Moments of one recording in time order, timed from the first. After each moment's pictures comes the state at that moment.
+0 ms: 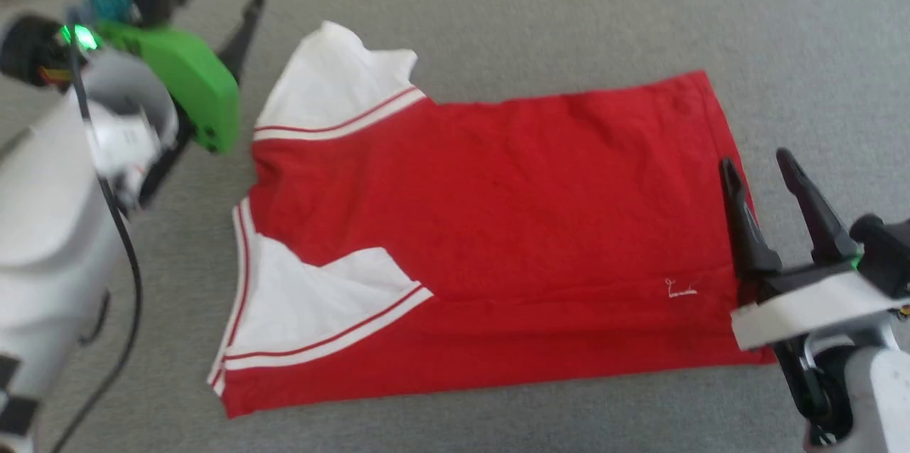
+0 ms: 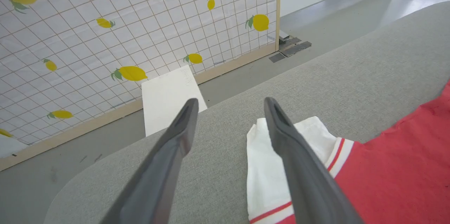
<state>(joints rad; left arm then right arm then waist) -0.90 0.59 -0.65 0.36 -0.62 -0.03 0.12 -0.13 -0.17 0.01 -0.07 0.28 0.13 -0.05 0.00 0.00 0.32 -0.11</state>
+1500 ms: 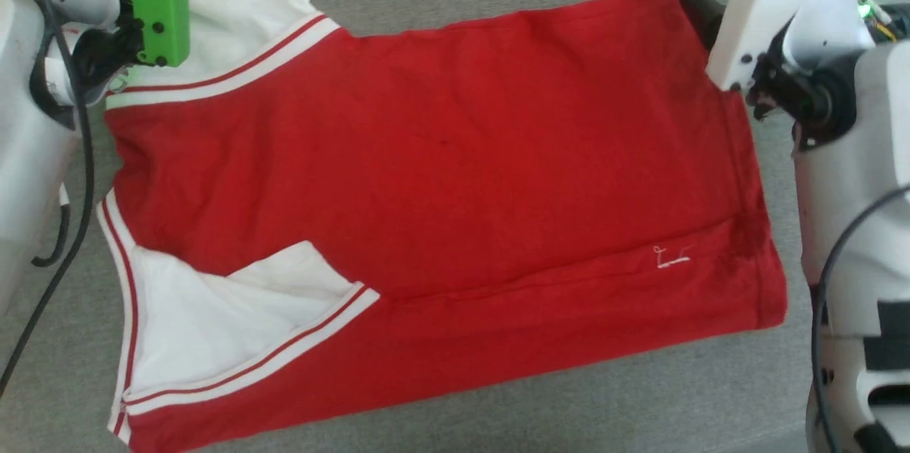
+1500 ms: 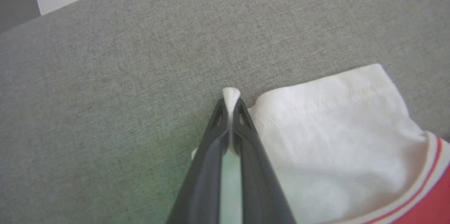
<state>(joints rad) -1.12 0.63 -0.65 0.35 -0.78 0.10 0.77 -0.89 -0.08 -0.06 0.44 0.24 0.13 0.63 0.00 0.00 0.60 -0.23</state>
